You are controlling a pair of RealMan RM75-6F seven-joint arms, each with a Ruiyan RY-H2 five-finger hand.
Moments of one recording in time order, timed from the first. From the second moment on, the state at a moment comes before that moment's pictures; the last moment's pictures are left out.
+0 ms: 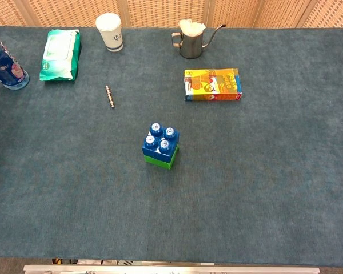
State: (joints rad) left arm -0.24 -1.19 0.01 -1.62 1.40 1.55 0.06; right arm 0.18 -1.04 0.04 -1.67 -1.37 1.43 0.02
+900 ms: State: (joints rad) left arm -0.12 -1.16 -0.01 -1.67 1.42 1.58 0.08; right arm 0.19 -1.06 0.03 -1.65 -1.53 1.40 0.06
